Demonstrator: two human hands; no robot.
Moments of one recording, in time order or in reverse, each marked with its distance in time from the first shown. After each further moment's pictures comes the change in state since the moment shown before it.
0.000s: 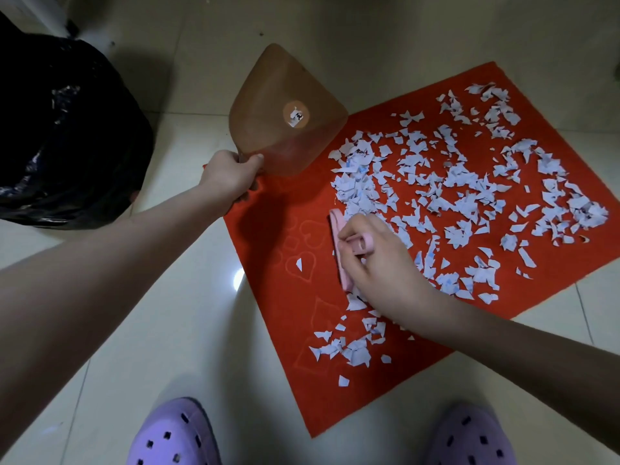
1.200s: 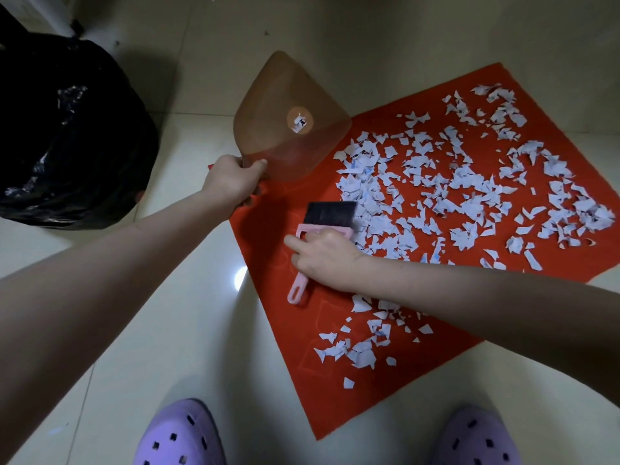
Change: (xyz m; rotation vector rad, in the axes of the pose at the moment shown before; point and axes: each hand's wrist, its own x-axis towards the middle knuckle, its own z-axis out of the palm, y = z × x) left_hand -0.007 -0.003 -0.004 0.016 -0.029 0.002; right_hand 0.062 0.025 0.069 -1.111 -0.322 -0.742
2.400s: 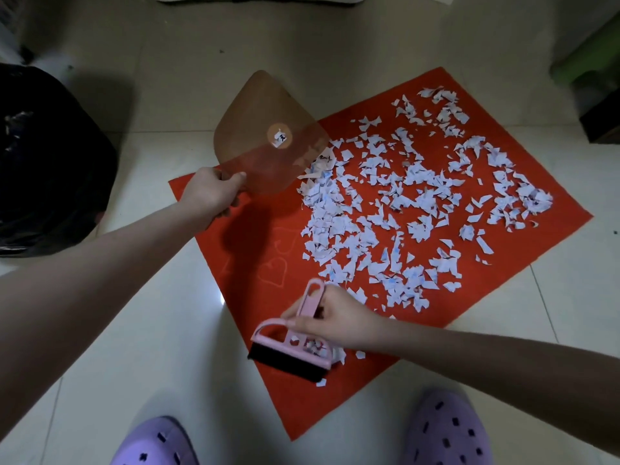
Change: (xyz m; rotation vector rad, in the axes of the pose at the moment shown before) left_hand -0.003 0.010 0.019 0.054 -0.054 0.054; right_hand -0.095 -0.041 -0.027 1.675 -0.103 0.557
